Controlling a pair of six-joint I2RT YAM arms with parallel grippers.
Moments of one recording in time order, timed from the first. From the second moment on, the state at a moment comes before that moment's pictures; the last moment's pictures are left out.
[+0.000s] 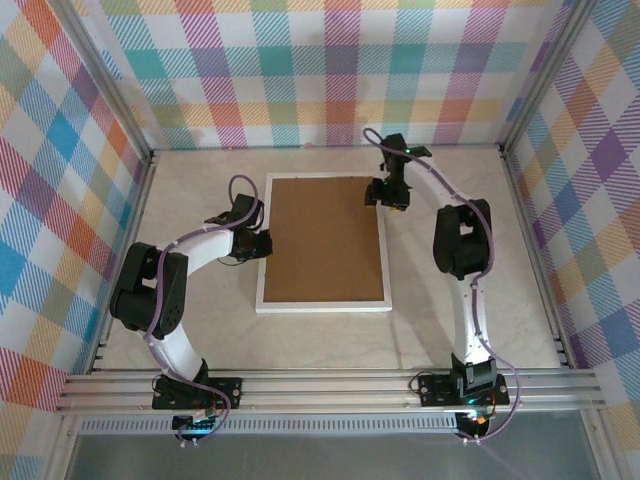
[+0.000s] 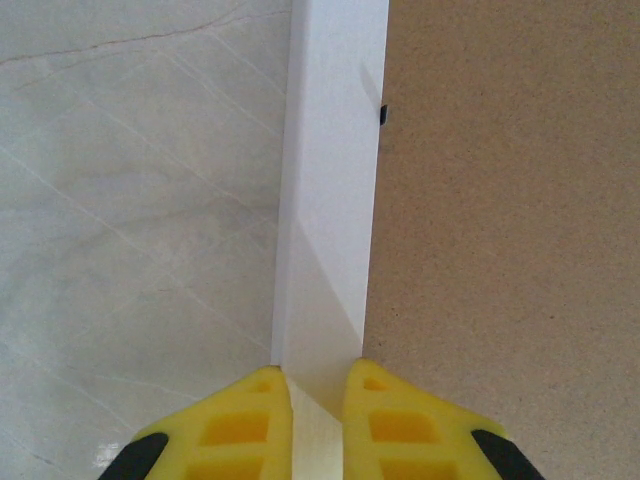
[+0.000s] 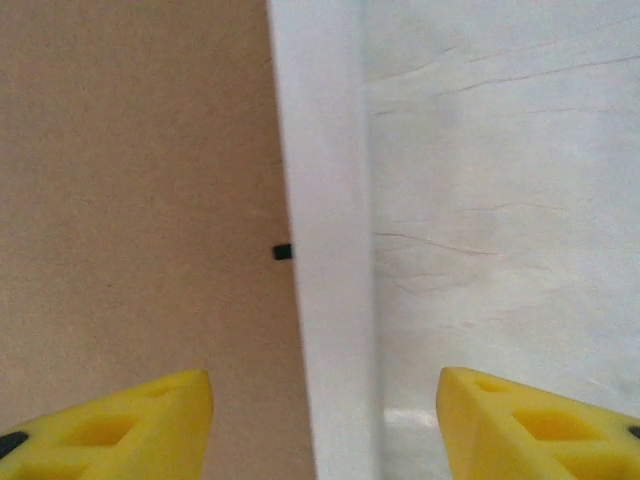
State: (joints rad) left arm -0.31 1.73 1.03 -0.42 0.04 -0.43; right arm 0.27 2.29 2.02 -1.01 -0.11 0.35
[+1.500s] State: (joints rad) left arm -0.31 1.73 1.03 -0.43 0.04 -0.43; right arm 0.26 2.03 1.50 -0.85 -0.21 0.34
